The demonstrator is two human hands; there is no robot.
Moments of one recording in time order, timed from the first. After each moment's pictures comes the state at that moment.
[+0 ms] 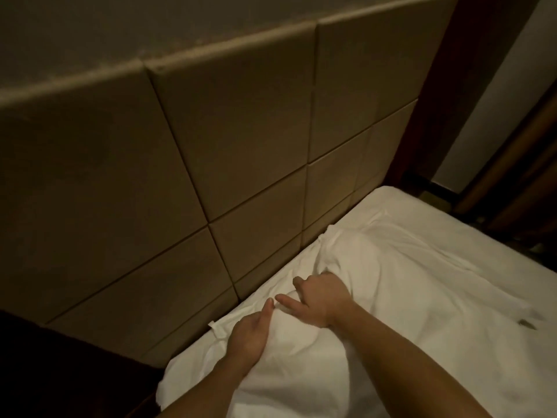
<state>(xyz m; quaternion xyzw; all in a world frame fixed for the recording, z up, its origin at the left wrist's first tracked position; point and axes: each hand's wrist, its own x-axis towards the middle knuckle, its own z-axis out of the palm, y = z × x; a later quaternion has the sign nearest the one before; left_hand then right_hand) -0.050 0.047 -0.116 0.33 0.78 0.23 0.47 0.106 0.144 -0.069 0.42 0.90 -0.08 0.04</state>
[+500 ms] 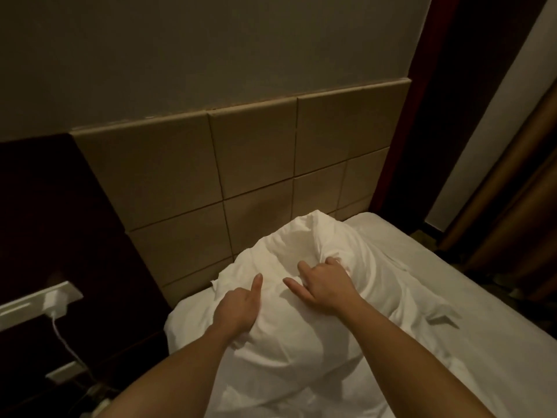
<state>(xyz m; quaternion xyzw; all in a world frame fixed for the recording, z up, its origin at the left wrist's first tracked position) 0.091 -0.127 0.032 0.40 0.84 0.23 0.29 0.267 -0.029 0.080 0.37 0.93 -0.01 -0.02</state>
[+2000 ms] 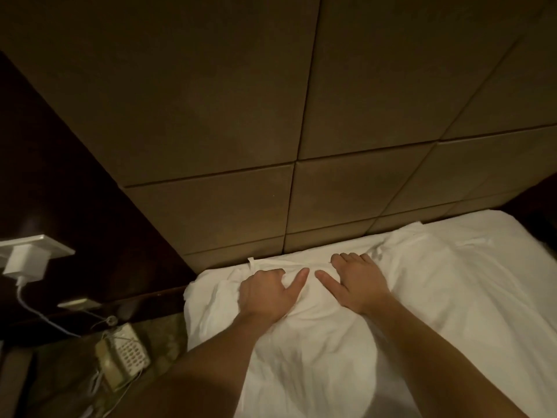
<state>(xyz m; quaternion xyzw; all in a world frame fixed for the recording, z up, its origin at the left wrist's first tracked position) -0.069 0.029 -0.148 0.38 0.90 0.10 0.19 0.077 0.184 -0.161 0.28 0.96 -0.05 0.00</state>
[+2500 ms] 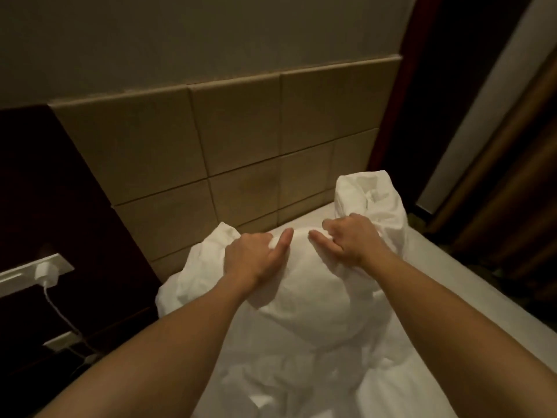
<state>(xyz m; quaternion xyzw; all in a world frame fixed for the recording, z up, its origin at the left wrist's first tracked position) 0.180 -0.124 0.115 0.57 0.79 0.19 0.05 0.370 0.000 0.124 0.34 0.93 0.03 -0.14</state>
